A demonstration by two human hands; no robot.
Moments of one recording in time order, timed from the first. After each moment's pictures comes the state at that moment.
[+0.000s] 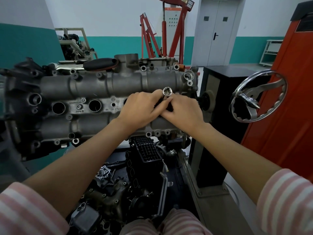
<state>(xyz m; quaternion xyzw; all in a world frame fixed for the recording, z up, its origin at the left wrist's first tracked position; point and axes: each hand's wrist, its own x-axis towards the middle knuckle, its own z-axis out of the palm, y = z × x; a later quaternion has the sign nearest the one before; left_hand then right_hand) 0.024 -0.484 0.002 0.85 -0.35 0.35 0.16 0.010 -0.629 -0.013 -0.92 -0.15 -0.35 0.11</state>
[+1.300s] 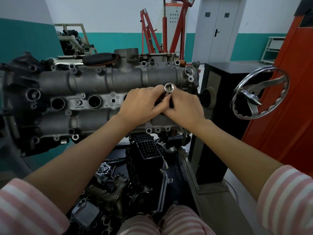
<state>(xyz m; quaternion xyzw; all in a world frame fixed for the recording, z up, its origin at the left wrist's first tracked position) 0.019 -0.485 0.003 0.85 -0.36 0.36 0.17 0.009 -0.630 -0.014 -0.91 -0.15 -0.35 0.12</state>
